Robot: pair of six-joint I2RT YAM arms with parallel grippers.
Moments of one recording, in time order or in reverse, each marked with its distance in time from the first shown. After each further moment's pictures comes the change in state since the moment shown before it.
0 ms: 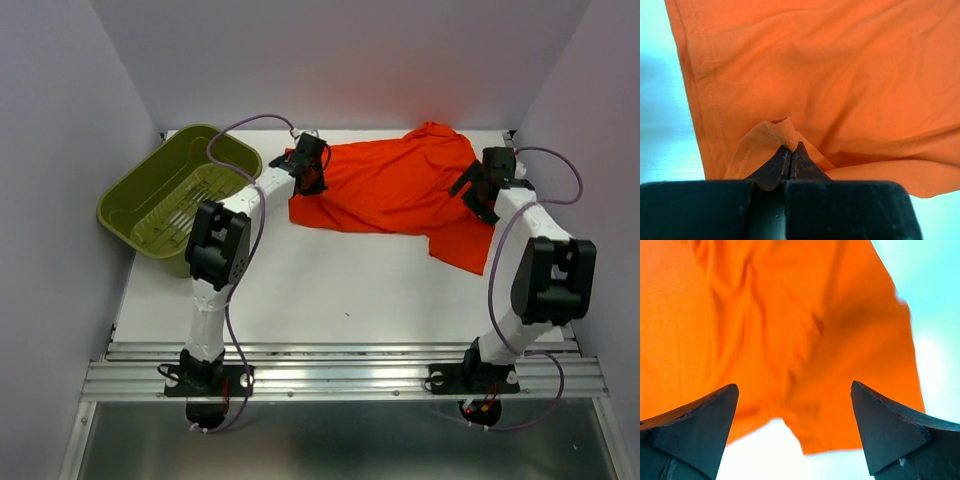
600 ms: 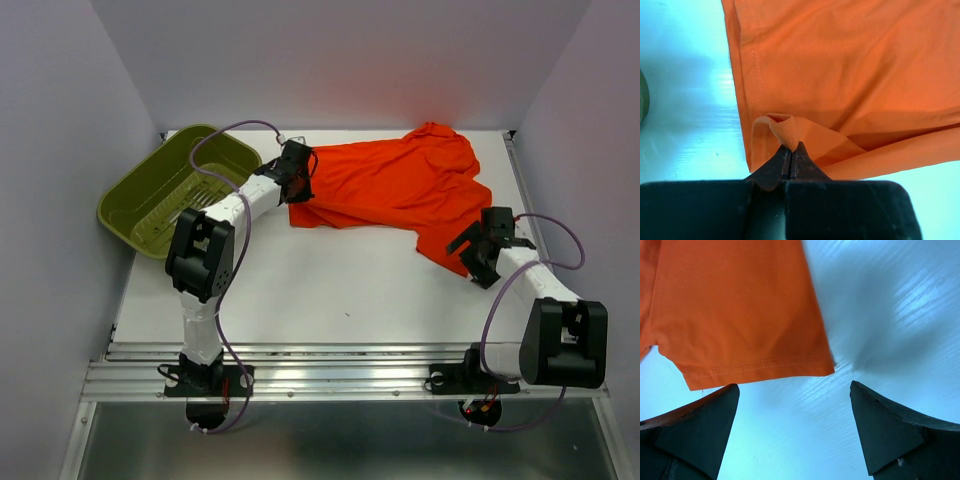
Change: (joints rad) left arm 0.028 -0.156 -0.195 0.014 -0.021 0.035; right arm -0.007 -0.420 -0.562 -0.018 -0.061 0.141
